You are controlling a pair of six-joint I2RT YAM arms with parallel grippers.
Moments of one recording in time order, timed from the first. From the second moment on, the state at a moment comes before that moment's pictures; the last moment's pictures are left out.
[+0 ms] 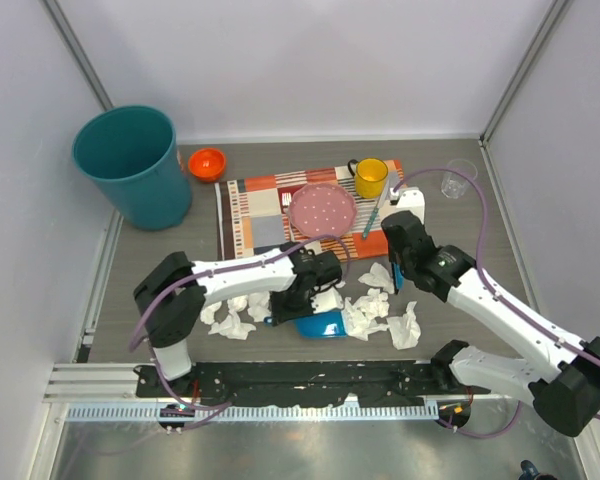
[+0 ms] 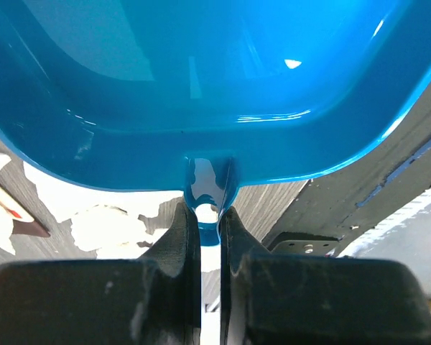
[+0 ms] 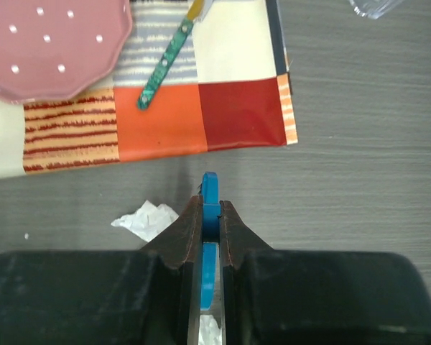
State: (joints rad) left arm -1.08 1.76 1.26 -1.12 0.04 0.30; right arm 0.64 1.02 0.87 -0.55 0.60 0.29
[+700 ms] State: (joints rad) left arm -1.08 1.90 1.31 -1.24 -0.03 0.40; right arm 0.63 1.12 0.95 -0.64 0.70 0.28
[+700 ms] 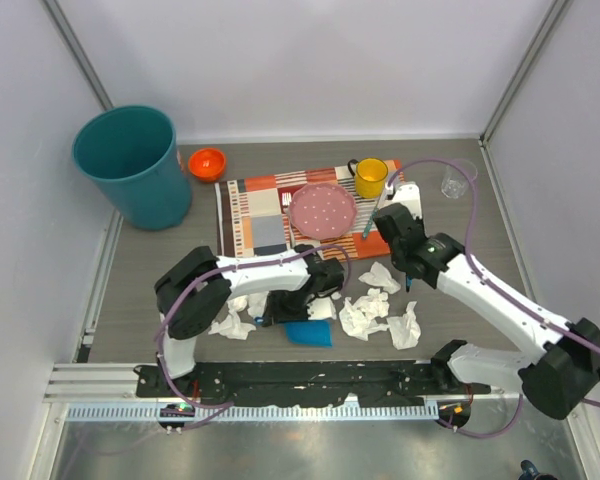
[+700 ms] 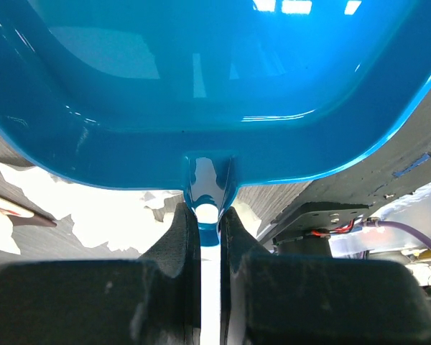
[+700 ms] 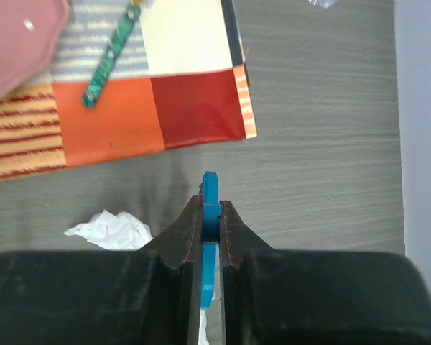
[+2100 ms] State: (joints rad) left arm -1.01 1.91 1.30 -1.11 0.03 0.39; right arm 0.68 1.12 0.78 -0.35 0.22 0.52
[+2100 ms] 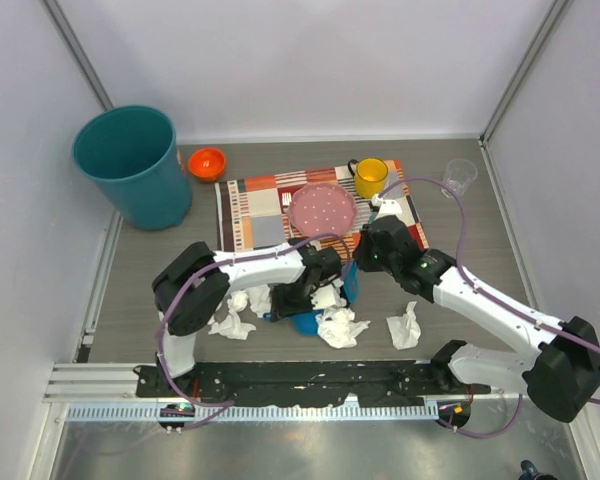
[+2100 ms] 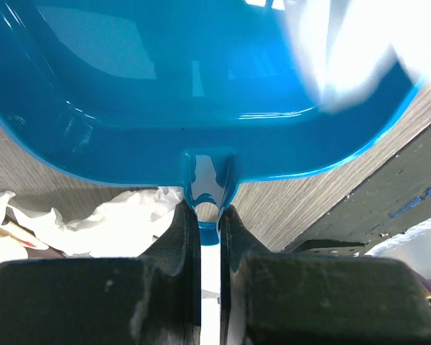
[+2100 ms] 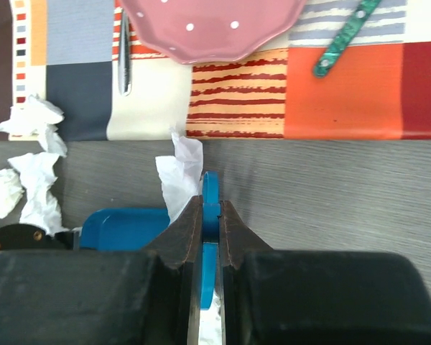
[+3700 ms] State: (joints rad) left arm -0.91 1.84 1.25 -0.99 0.08 0.36; right arm 0.71 1.11 1.13 -0.78 0.47 0.47
